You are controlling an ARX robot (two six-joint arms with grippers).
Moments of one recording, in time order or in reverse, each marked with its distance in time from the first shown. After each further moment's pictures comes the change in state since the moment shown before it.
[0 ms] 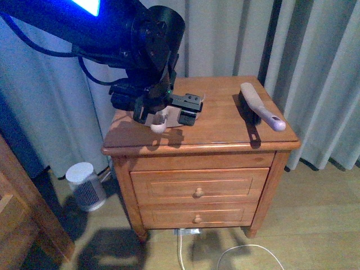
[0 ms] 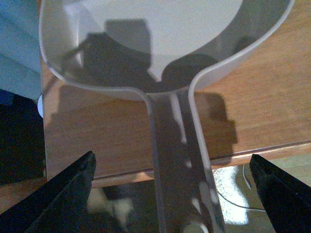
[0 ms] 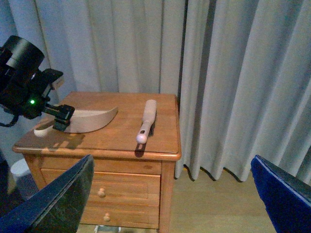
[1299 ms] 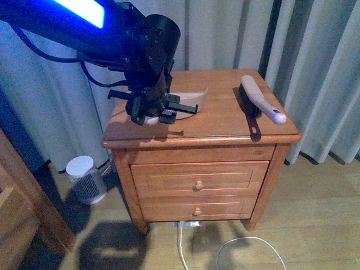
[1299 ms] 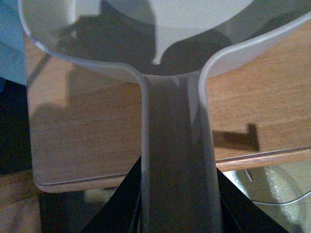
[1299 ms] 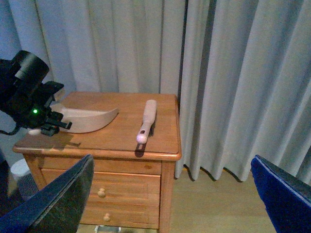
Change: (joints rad) left arm 0.019 0.084 0.088 -0.056 0.023 -0.015; right arm 0.000 0.000 0.000 0.000 0.000 0.000
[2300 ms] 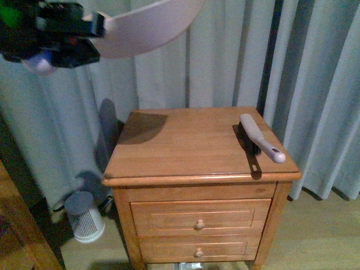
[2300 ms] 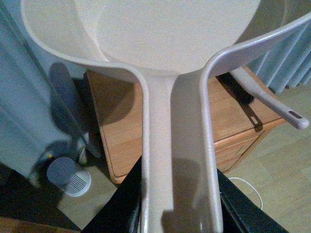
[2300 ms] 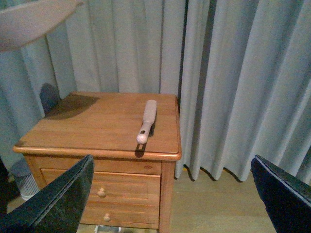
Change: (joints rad) left arm 0.192 -1.107 -0.982 0.393 0.411 0.155; right arm 0.000 0.000 0.000 0.000 0.000 0.000
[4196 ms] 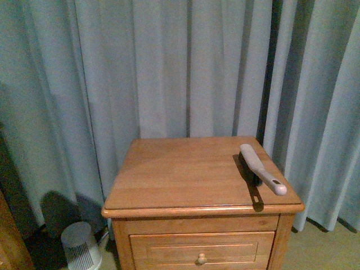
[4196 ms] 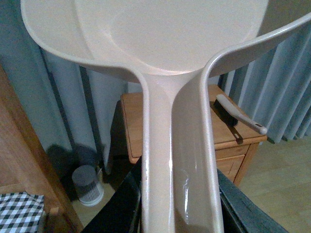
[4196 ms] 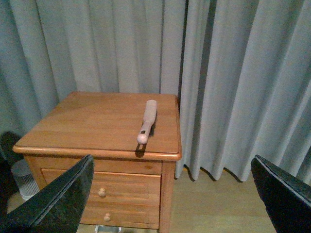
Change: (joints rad) left arm -0.008 -1.134 -0.552 -0.287 -0.104 -0.095; right arm 0.000 0.000 0.000 0.000 0.000 0.000
